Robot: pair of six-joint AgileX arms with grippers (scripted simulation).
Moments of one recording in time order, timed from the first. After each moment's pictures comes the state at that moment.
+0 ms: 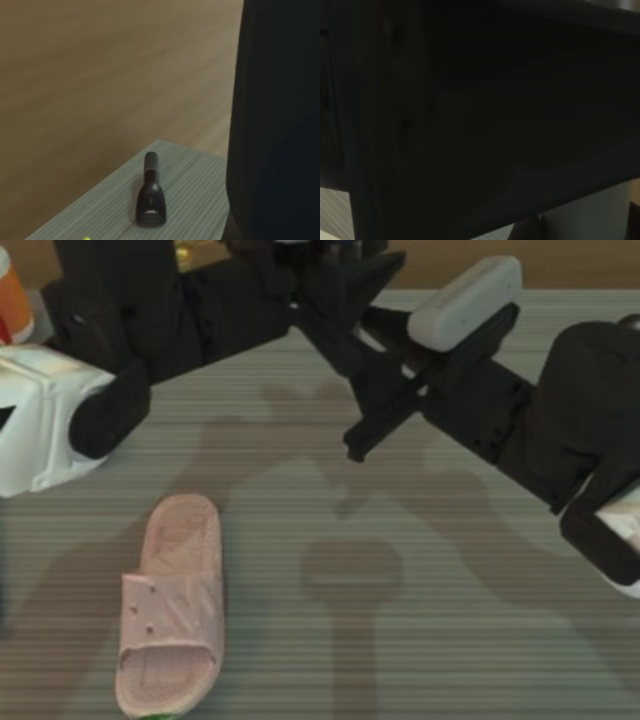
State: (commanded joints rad) left arm -0.52 1.58 1.00 0.55 0.56 0.02; right arm 0.63 1.61 0.76 0.90 -0.14 0.03
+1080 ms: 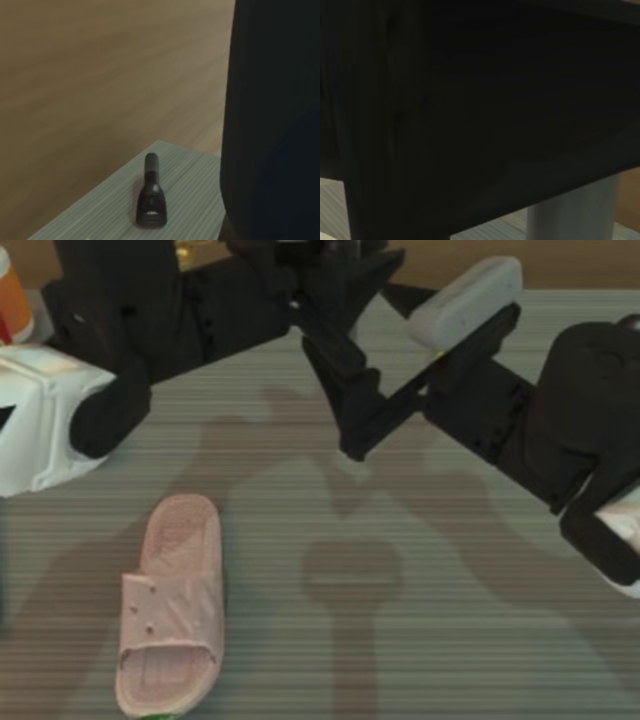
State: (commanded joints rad) left arm -0.52 1.58 1.00 0.55 0.56 0.02; right arm 0.63 1.61 0.76 0.90 -0.14 0.03
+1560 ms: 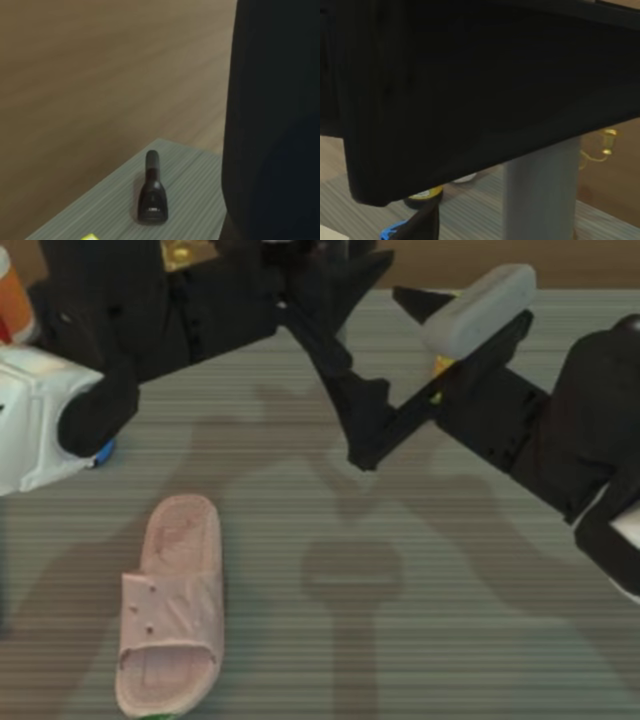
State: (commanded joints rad) left arm -0.49 1.57 0.98 0.55 0.58 0.02; right arm 0.63 1.57 0.72 0.89 -0.15 0.03
